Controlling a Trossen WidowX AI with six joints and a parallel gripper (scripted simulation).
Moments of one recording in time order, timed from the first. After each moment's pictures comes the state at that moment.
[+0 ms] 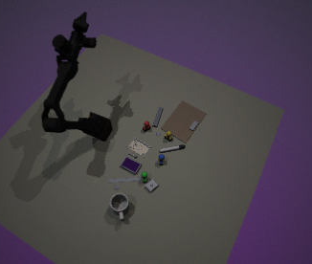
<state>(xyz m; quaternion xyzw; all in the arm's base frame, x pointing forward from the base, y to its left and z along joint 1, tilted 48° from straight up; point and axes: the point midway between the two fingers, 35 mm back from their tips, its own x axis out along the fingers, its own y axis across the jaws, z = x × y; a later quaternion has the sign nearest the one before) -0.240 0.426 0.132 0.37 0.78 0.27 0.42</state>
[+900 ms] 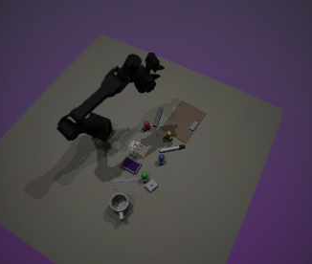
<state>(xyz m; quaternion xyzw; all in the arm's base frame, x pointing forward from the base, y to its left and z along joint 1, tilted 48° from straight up) 0.153 0.408 0.096 0.22 0.50 0.09 0.83</state>
